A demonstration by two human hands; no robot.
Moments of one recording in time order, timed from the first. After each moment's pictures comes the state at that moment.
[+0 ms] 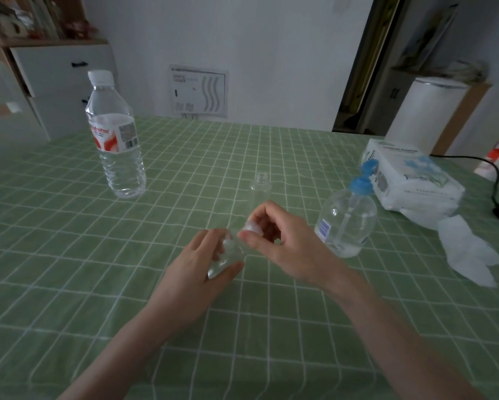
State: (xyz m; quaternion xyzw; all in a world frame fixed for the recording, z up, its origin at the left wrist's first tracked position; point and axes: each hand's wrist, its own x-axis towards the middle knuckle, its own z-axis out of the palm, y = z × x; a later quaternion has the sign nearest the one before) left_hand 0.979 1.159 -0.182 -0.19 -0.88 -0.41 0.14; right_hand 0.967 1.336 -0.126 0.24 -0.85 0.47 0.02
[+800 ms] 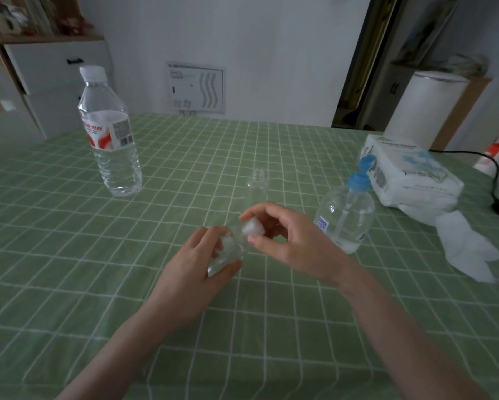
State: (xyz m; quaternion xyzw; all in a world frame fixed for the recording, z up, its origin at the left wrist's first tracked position) left_hand 0.977 1.163 -0.182 -0.19 -0.88 -0.41 0.15; right_hand 0.965 1.349 -0.125 0.24 -0.85 0.47 -0.02
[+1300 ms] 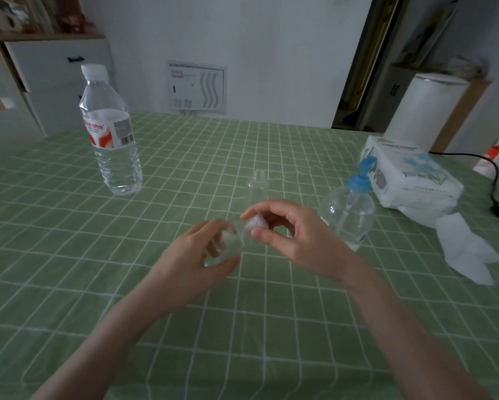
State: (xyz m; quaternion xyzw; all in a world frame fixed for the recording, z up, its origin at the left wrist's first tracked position) left_hand 0.968 1.156 -0.163 -0.23 -0.88 -0.41 0.11; right_hand 0.965 1.353 -0.116 0.27 -0.85 0.46 0.01
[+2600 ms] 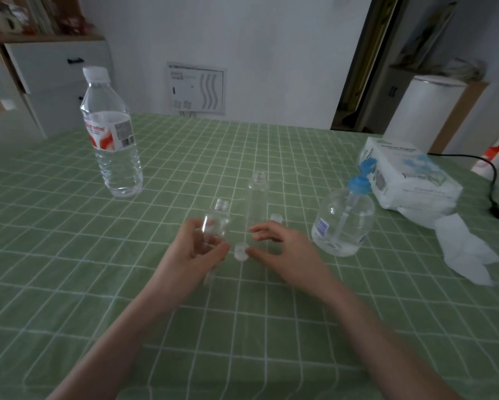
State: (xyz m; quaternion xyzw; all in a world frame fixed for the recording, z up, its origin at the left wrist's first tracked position) left_hand 0.963 1.160 -0.178 -0.09 -0.74 -0.66 0.03; right_hand 0.950 1.348 -0.170 0.14 -0.91 0.38 0.04
